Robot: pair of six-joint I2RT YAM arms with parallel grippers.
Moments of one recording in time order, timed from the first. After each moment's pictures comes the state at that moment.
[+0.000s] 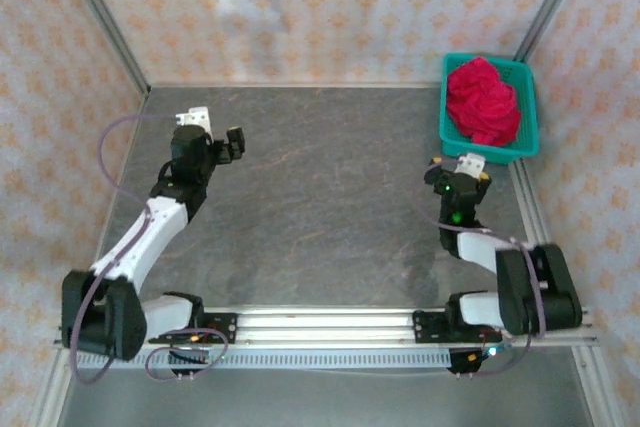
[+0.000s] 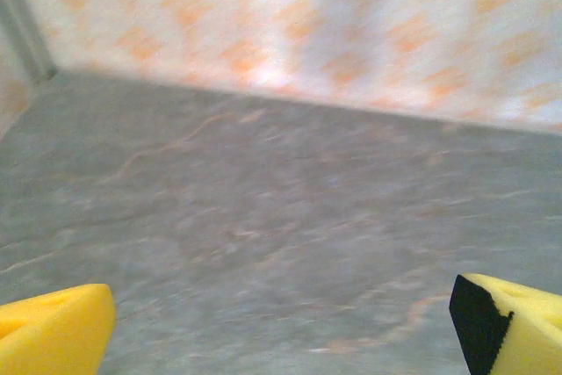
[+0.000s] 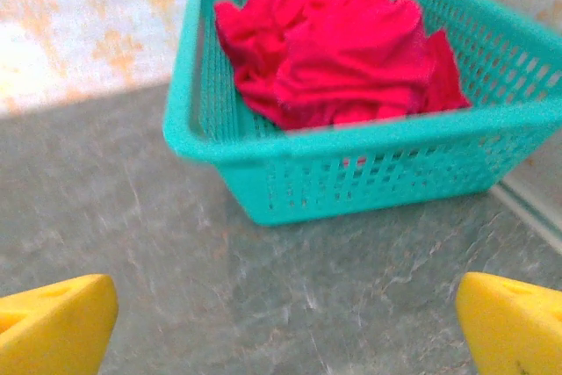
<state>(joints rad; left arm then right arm) -0.14 1.16 0.82 -0.05 -0.16 -0.22 0.10 1.24 0.36 0.60 0.40 0.19</state>
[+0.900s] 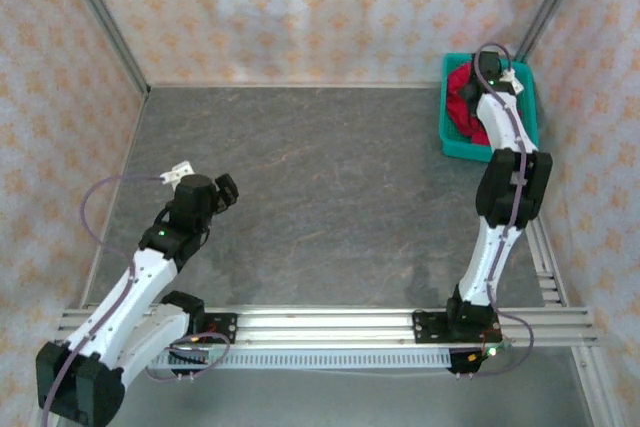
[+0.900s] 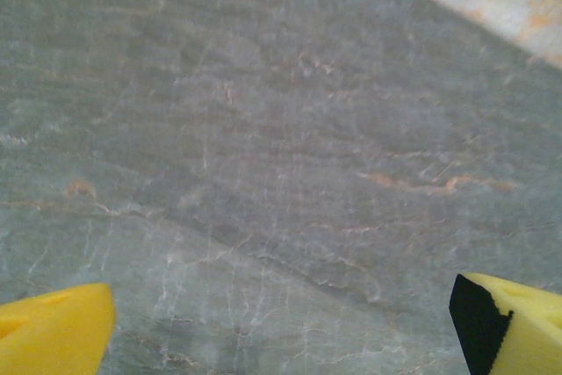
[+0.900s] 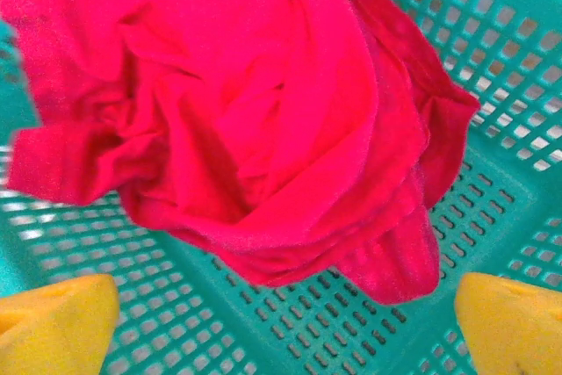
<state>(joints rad) -0.24 0.85 0.58 -0.42 -0.38 -0.65 -0.12 2.12 1.93 -0.76 0.36 0.83</state>
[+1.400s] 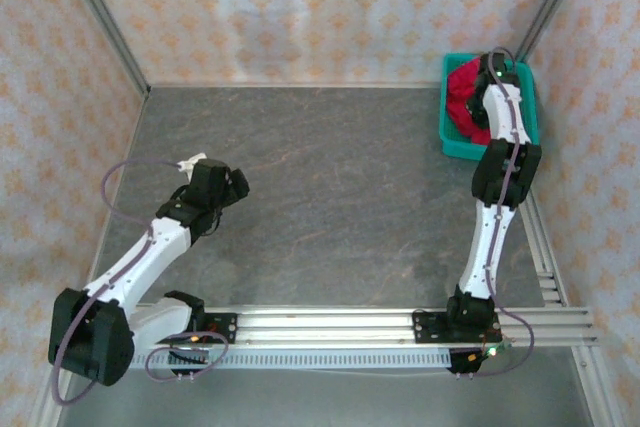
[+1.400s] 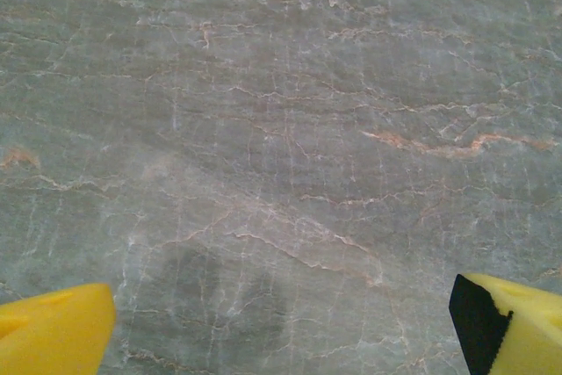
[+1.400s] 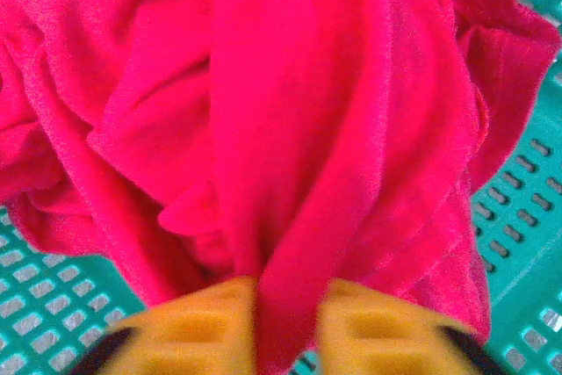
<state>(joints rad) -0.24 1.10 0.69 -0.42 -0.31 -0.68 -0.19 2.41 2.30 -1.04 0.20 0.89</state>
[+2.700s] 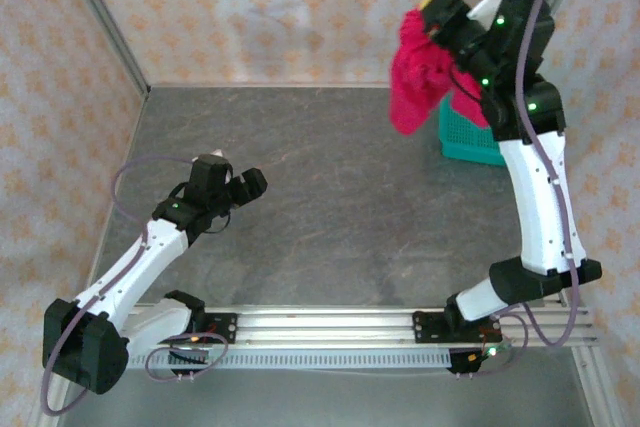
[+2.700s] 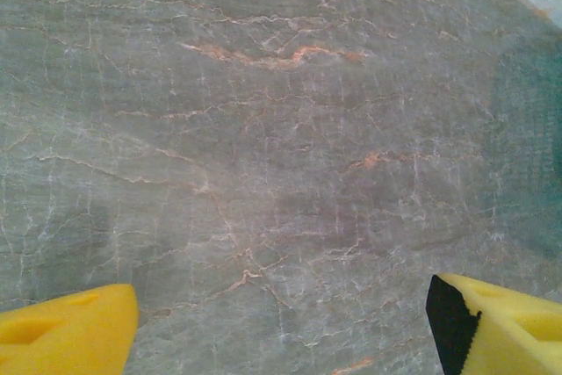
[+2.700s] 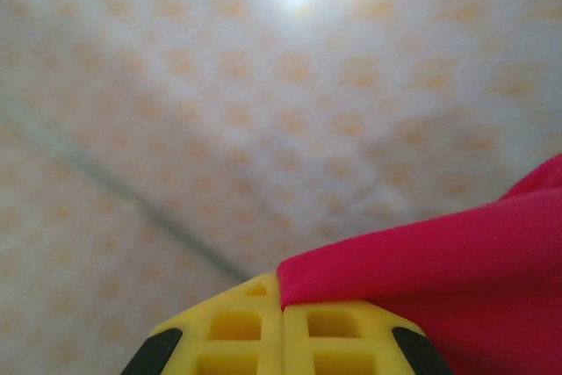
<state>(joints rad) -0.29 1.04 0.74 -0.46 0.01 -0.76 0.32 1.50 2.13 -0.61 -0.17 0.72</state>
